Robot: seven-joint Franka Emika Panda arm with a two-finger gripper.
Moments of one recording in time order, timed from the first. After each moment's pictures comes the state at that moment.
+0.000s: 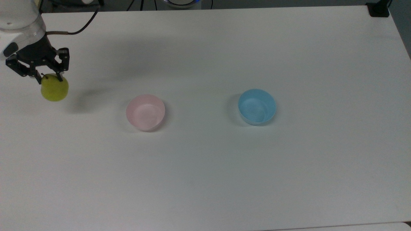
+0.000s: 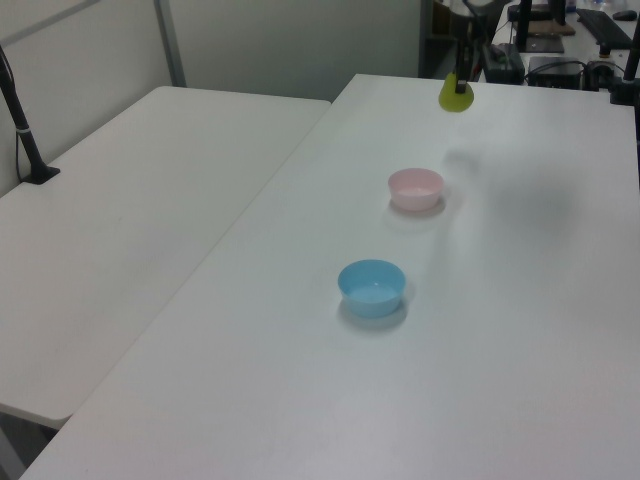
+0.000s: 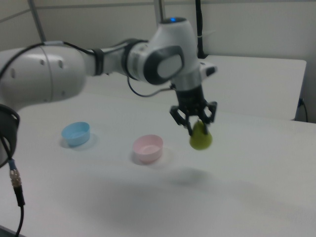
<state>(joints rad) -0.33 0.42 -0.06 -1.39 -0.07 1.94 -0.66</state>
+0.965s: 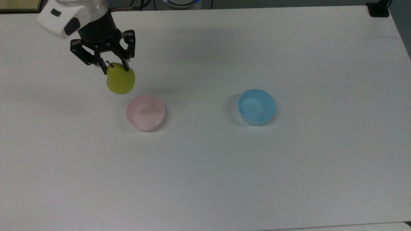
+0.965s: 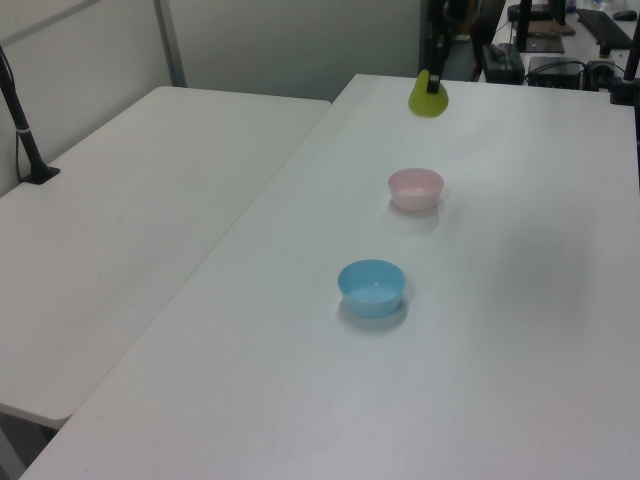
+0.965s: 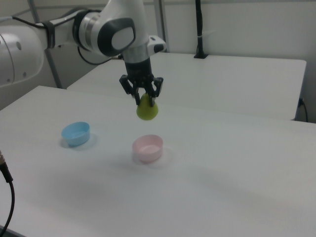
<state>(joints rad) -0.12 0.28 -0.05 -1.45 0.09 1.83 -0.41</state>
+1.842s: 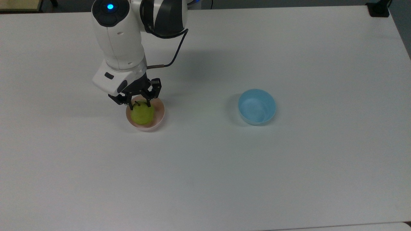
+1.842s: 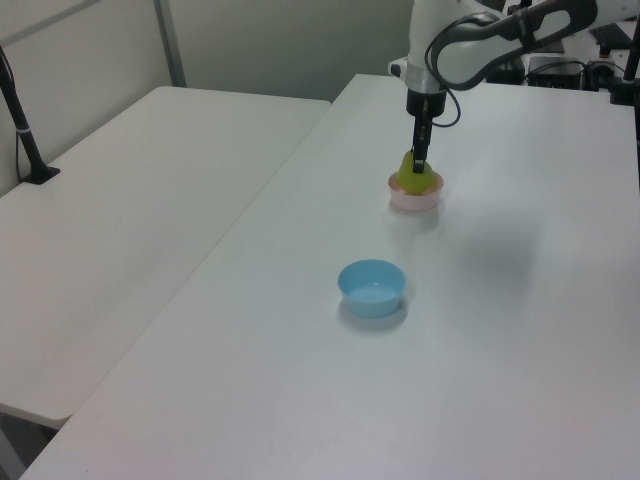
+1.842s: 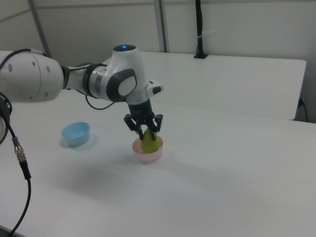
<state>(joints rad) -0.05 0.40 -0.05 -1.68 -0.01 2.16 -0.36</state>
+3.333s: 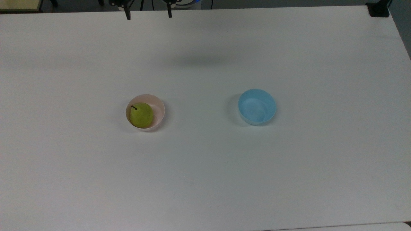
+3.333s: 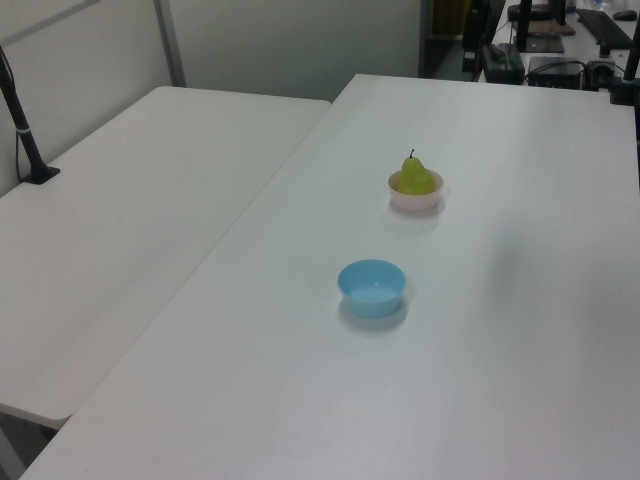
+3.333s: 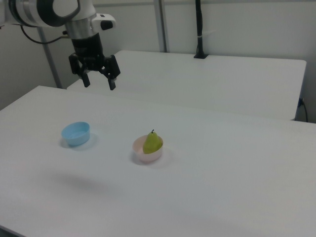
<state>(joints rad) 0.04 0.02 -0.05 -1.56 0.00 1.64 -0.13</state>
